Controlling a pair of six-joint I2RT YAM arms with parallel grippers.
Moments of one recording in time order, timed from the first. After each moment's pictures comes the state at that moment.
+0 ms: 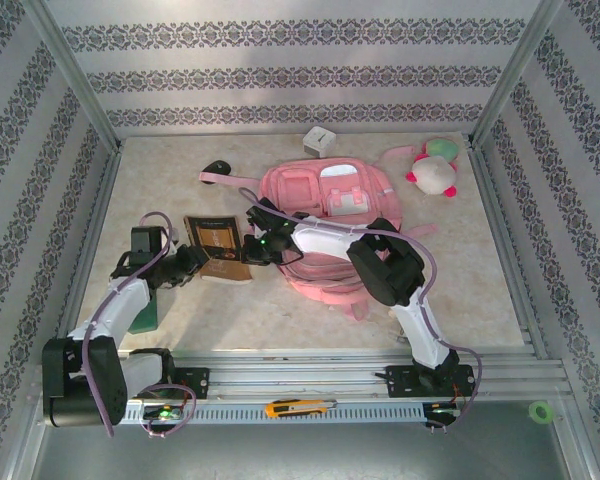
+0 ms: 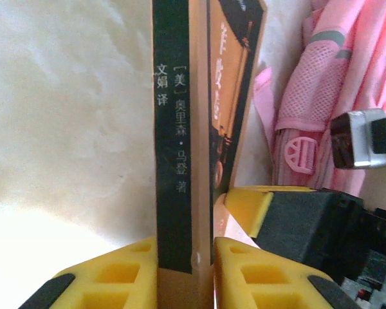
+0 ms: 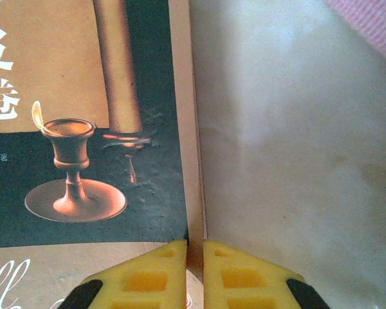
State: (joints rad) left arm 0.09 1.14 0.53 -0.32 0.51 -0.70; right arm 0.83 2.21 1.57 -0.38 -0.38 0.81
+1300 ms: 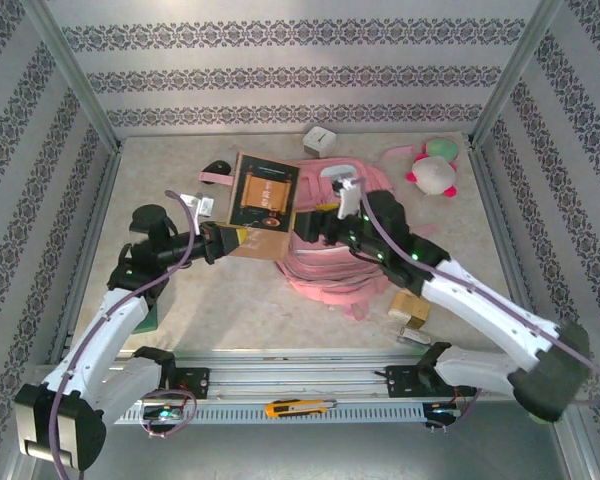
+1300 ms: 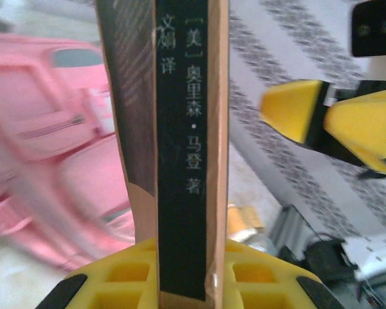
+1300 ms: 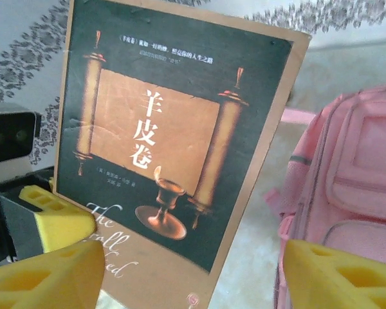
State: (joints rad) left arm -0.19 0.93 0.68 -0.03 0.87 -0.44; right arm 0.72 1.10 0.93 -0.10 -0.17 0.51
